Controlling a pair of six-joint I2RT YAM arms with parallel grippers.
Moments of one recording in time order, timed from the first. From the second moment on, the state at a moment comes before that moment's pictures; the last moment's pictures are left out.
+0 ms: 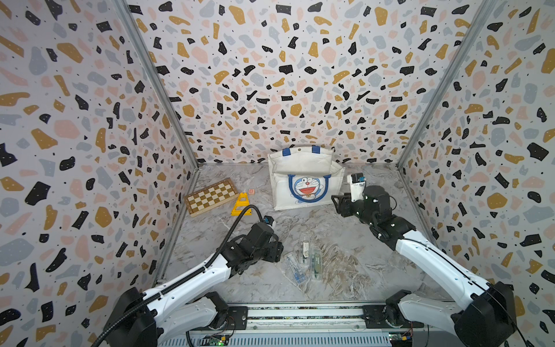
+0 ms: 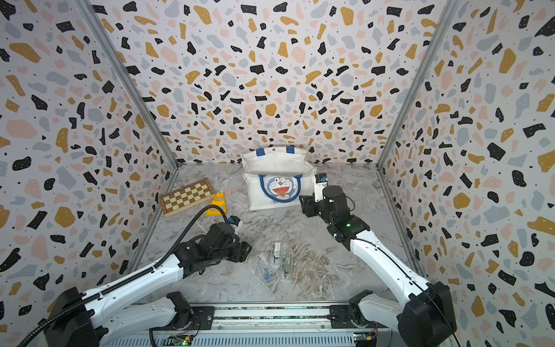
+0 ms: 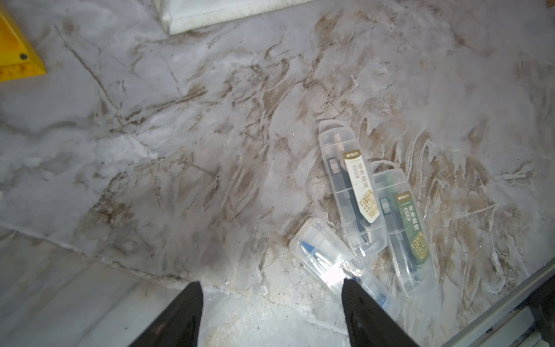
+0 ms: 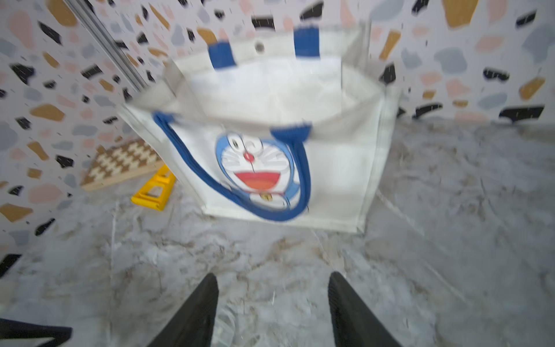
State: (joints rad) left arm -0.74 1.06 0.64 -0.50 -0.04 -0.47; right arm 0.49 1.16 0.81 -0.12 -0.03 0.24
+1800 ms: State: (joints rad) left arm -1.12 1.77 1.07 -0.84 -0.07 -1.19; right arm 0.51 1.20 0.36 0.33 0.08 0.31
